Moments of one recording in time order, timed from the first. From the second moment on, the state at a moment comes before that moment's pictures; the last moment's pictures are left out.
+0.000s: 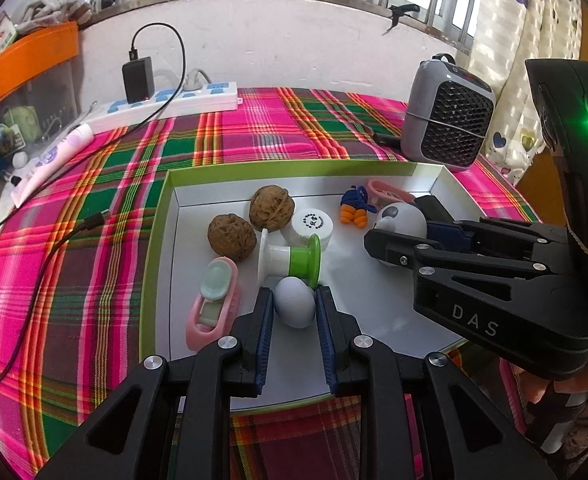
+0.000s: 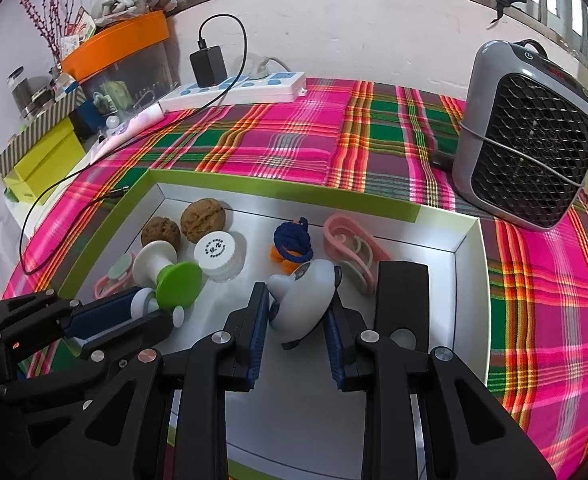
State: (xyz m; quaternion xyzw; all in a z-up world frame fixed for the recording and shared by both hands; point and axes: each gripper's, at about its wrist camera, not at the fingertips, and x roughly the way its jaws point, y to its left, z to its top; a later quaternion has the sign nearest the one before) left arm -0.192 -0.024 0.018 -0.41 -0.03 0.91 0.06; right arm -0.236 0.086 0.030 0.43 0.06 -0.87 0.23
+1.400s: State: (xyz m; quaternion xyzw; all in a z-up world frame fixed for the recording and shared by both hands) left arm -0.181 -0.022 0.029 -0.40 -0.03 0.92 0.07; right arm -0.214 0.088 0.038 0.44 0.10 -0.86 0.21
